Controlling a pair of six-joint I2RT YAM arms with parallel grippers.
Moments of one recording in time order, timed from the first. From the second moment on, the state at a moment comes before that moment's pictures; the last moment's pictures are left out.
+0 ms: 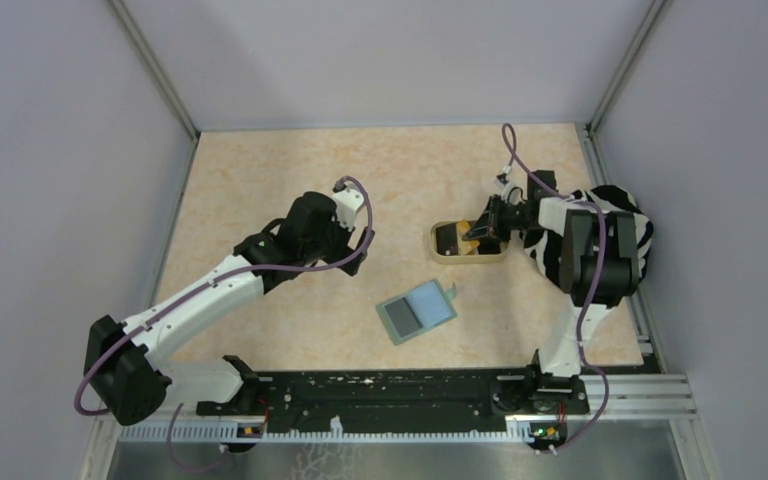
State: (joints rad) left arm -0.74 1.24 1.00 -0.41 -0.13 -0.01; right arm -0.06 1.88 1.09 -0.34 -0.94 0.22
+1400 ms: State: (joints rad) left arm -0.74 1.22 0.97 -0.40 -0.12 -0.01; right arm -0.16 1.55 1.10 -0.41 -1.07 0.00
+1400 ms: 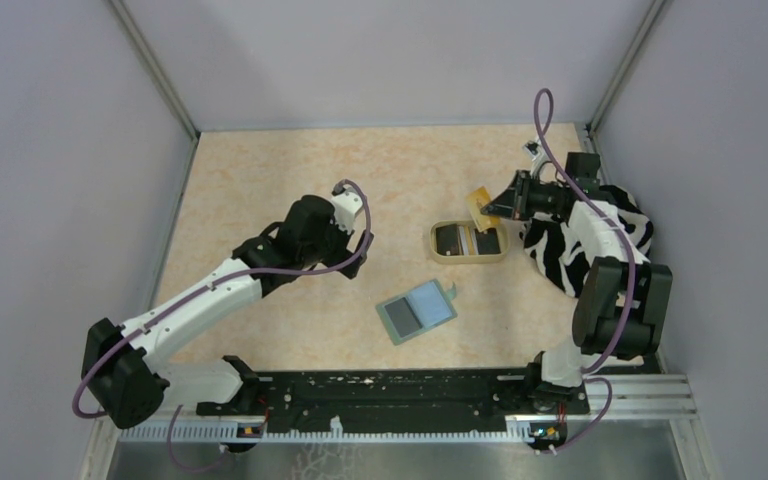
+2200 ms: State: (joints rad) left arm -0.74 1.11 0.59 0.22 0.29 -0.42; right arm -0.06 1.51 0.90 0.08 -1.29 0.42
